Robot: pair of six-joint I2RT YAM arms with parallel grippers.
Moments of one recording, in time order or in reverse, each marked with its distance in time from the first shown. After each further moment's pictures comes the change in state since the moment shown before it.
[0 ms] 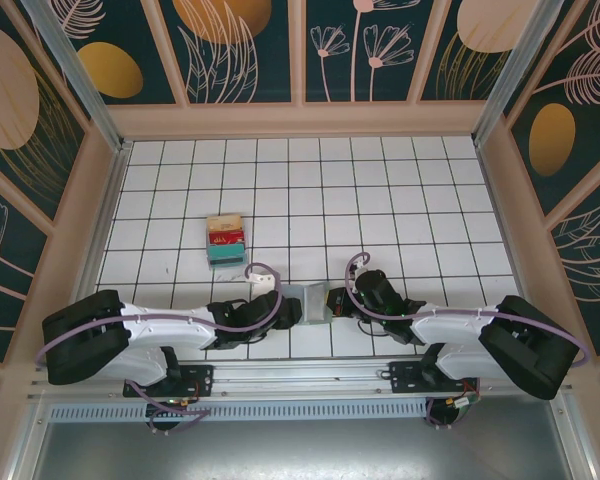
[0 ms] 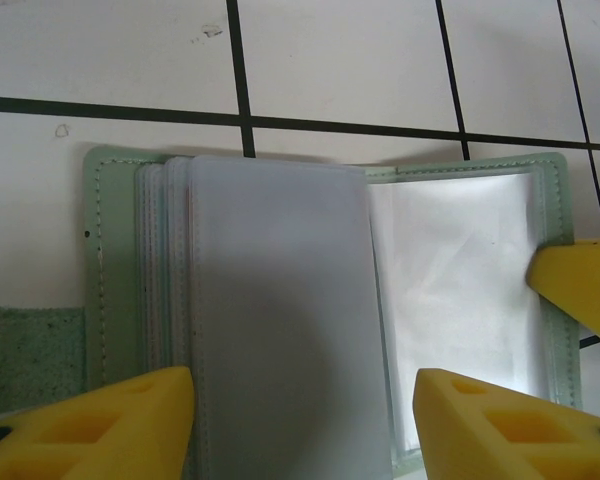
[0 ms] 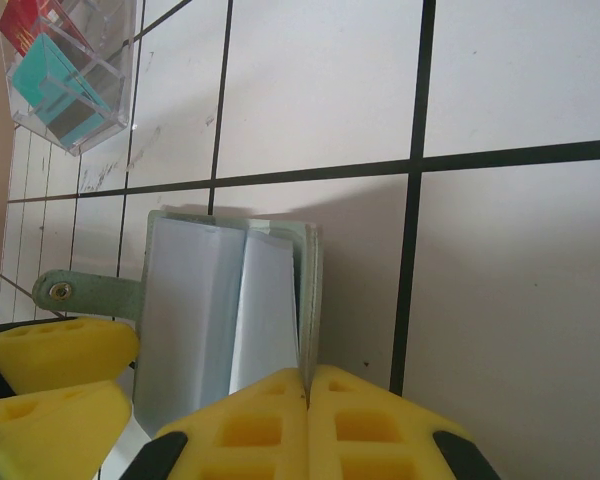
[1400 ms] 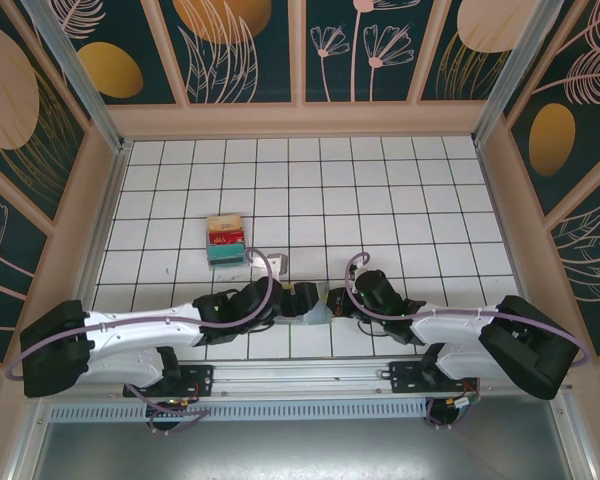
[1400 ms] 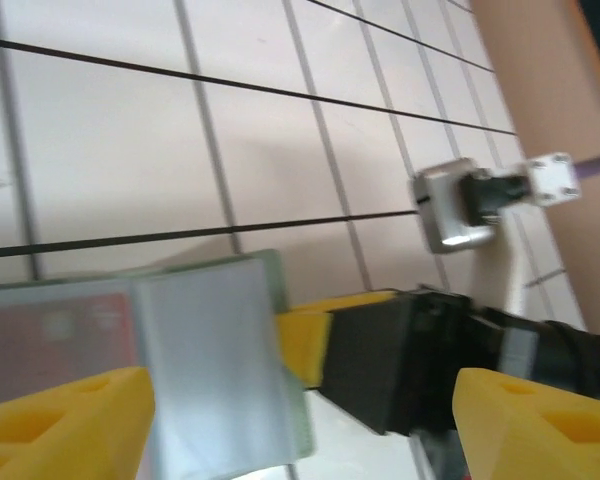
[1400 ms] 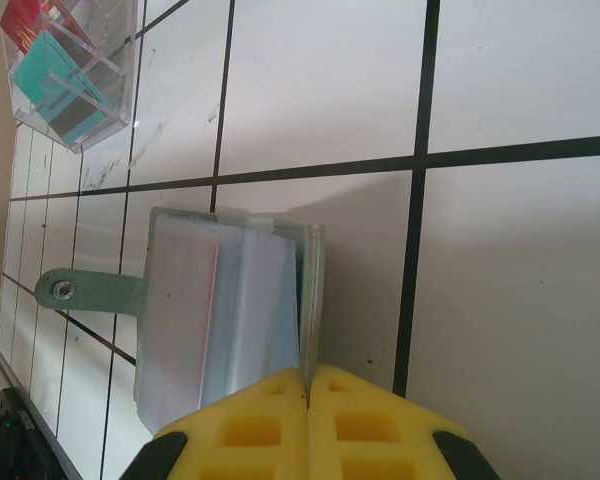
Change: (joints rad) left arm 0.001 -0.161 0.095 -0.017 0.016 0.069; right arm 0.004 0.000 0.000 0.000 -0.004 0.003
